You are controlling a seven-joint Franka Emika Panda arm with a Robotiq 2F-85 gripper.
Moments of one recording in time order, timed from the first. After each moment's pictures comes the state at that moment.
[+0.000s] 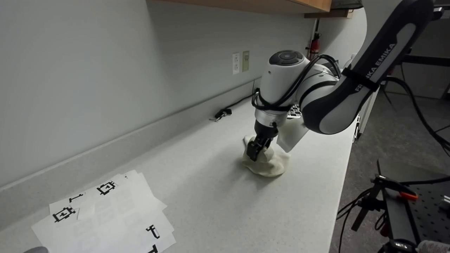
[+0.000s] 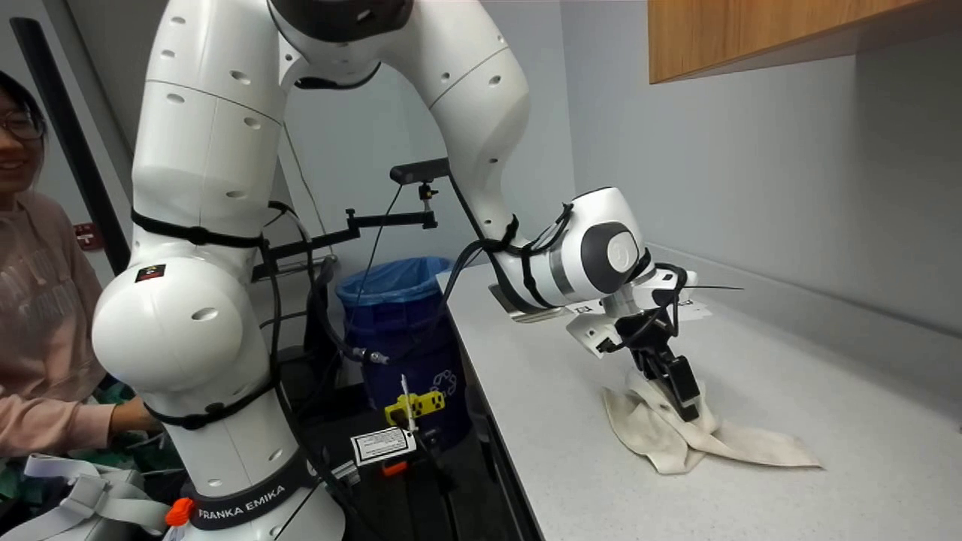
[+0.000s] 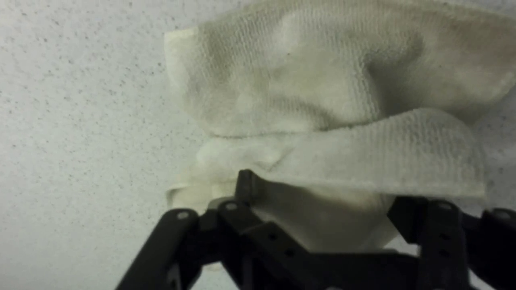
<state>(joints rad) 0.25 0.45 -0.27 -2.27 -0.58 2.88 0.76</state>
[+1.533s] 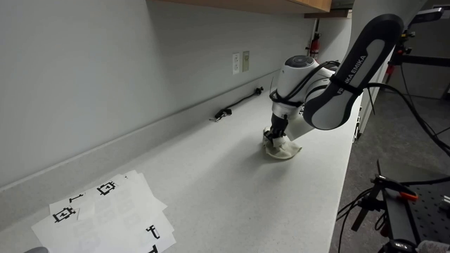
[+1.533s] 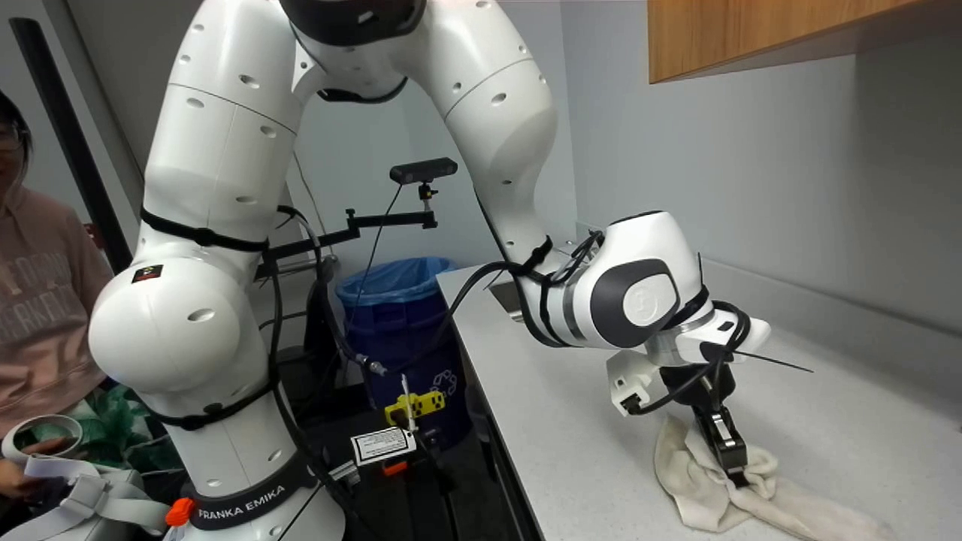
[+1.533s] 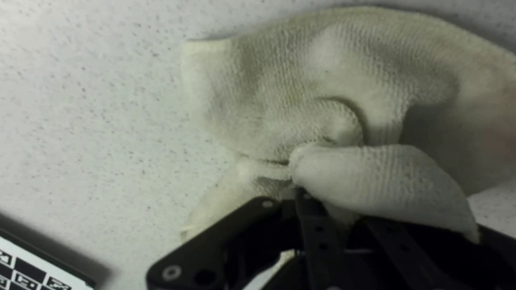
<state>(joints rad) 0.23 0.52 -0.44 -2.30 -0.36 3.00 0.70</state>
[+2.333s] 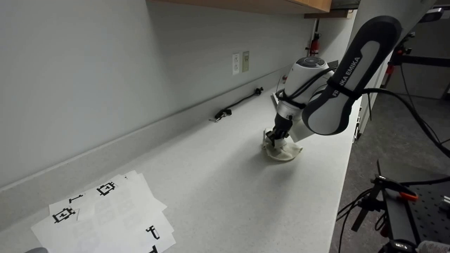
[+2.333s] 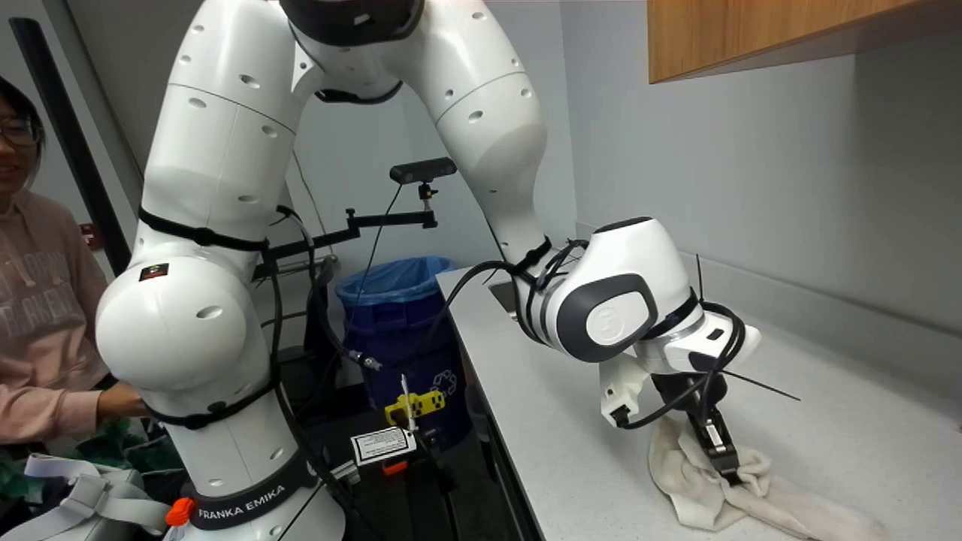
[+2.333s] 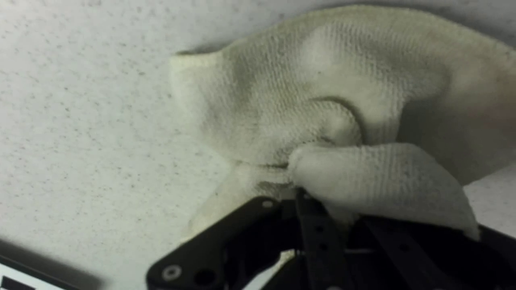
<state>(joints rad) 0.28 0.52 -0.46 -2.37 -0.09 3.12 0.49</state>
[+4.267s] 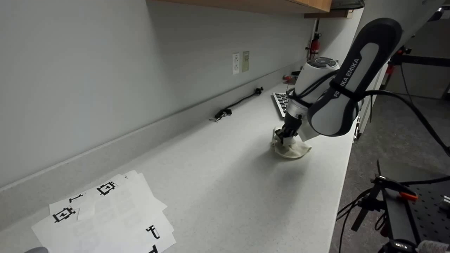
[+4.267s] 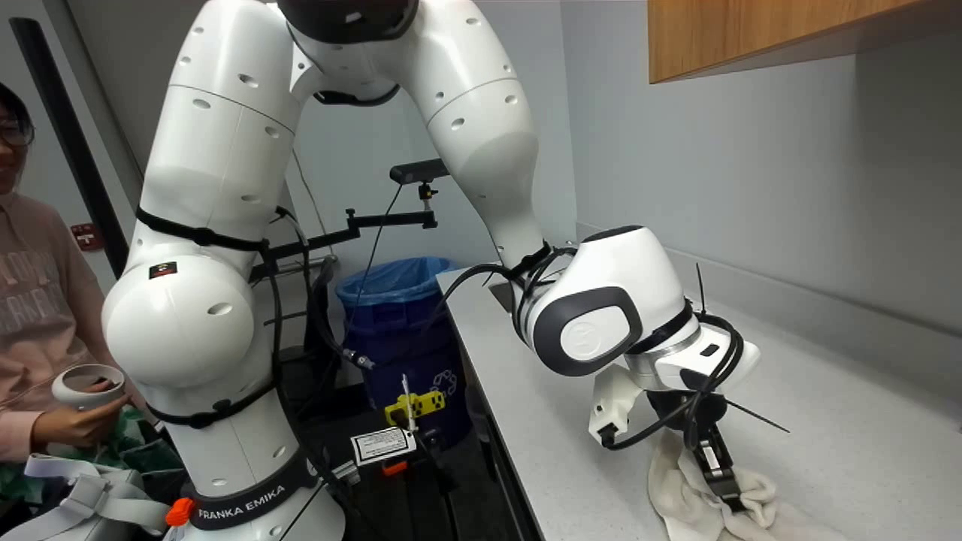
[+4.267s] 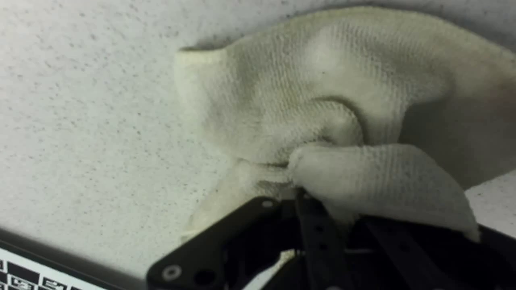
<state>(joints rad) 0.33 0.52 -0.54 -2.44 0.05 3.18 0.41</state>
